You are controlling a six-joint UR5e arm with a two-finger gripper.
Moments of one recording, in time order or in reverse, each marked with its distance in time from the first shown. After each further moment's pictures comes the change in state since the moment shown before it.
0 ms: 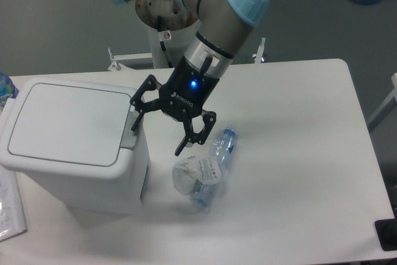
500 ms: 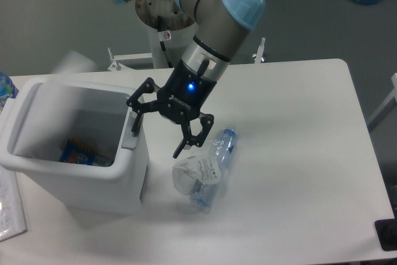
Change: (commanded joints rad) arm -0.002 0.002 -0.014 0.015 0.000 -0.002
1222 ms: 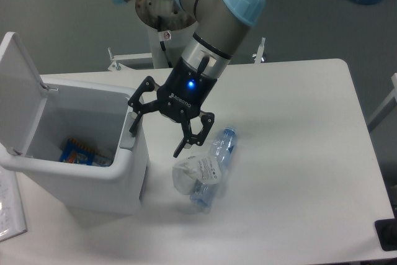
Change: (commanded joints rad) arm 0.014 0.002 0.035 0.002 0.000 -0.014
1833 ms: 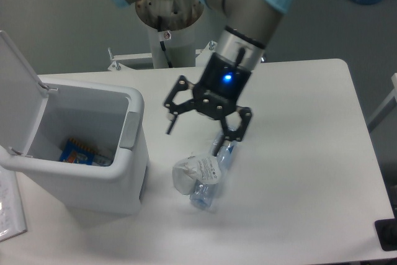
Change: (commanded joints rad) arm 0.190 -0.043 0.009 0.055 0.030 0.139
